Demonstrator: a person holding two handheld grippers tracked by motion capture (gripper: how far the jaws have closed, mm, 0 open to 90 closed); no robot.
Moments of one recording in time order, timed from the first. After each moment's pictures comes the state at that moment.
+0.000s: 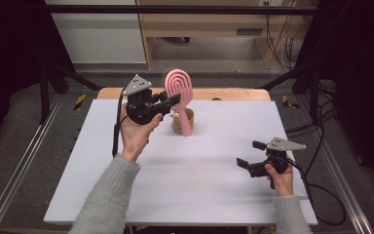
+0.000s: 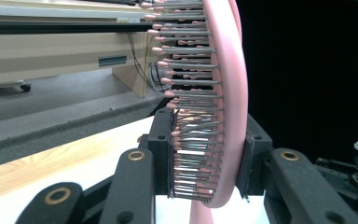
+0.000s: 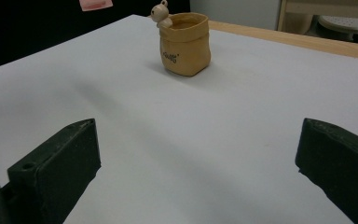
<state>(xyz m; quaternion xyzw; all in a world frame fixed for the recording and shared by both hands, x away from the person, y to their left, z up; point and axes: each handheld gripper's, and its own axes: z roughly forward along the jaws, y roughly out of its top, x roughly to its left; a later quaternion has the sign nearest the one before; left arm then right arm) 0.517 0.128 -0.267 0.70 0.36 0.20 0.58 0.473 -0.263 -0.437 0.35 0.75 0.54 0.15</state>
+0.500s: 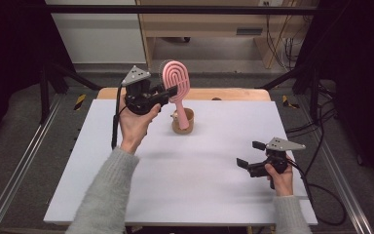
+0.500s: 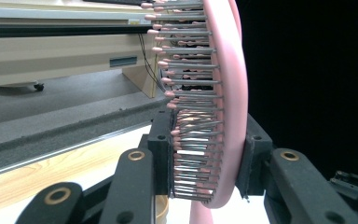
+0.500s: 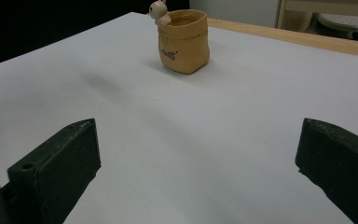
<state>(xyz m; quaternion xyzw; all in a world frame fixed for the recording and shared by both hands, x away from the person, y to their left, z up) 0.535 0.129 -0.257 0.70 0.37 0.21 0.57 0.473 -0.263 -0.438 0.36 0.75 0.54 0.15</state>
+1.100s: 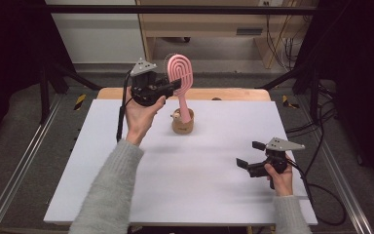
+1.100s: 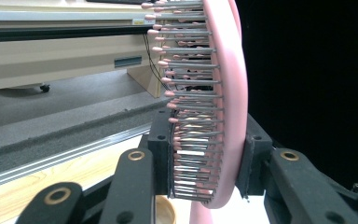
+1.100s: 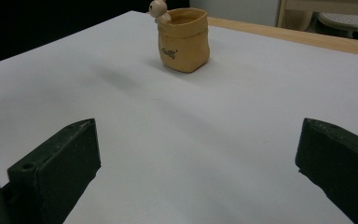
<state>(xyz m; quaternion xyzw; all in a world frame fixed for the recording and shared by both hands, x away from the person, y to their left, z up) 0.556 0.117 -0.253 0.71 0.37 0.22 0.56 0.473 -0.263 -0.439 0.36 0.75 0.53 0.15</state>
